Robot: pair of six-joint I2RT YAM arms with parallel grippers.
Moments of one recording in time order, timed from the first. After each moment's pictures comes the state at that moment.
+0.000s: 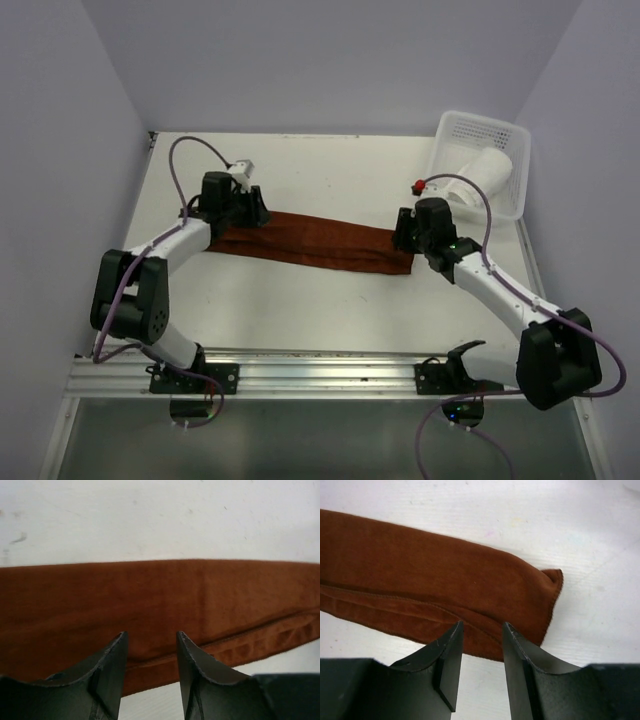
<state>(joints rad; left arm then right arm) -0.15 1.55 0.93 -0.05 0.26 -0.25 0.36 1.21 0.73 -0.22 0.10 0.36</state>
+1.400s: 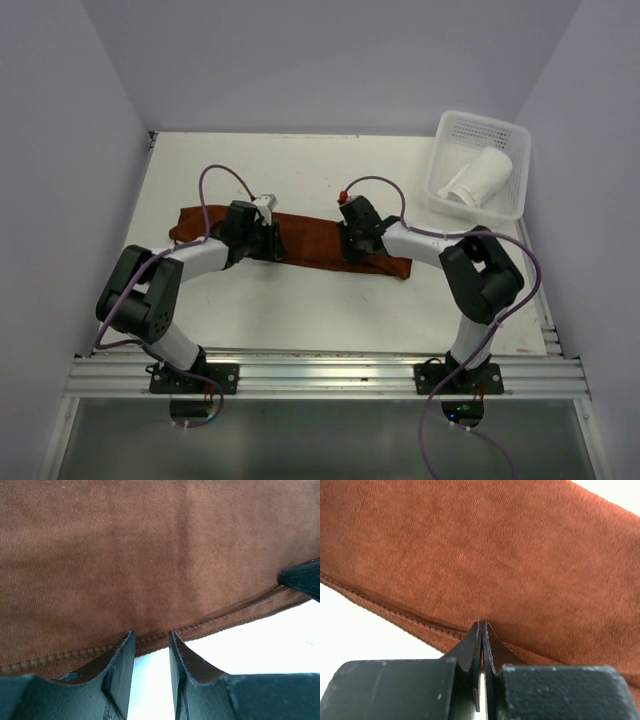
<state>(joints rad) -0.35 1.61 0.75 0.04 0.28 -0.32 0.64 1.82 1.09 -0.27 0.03 0.45</state>
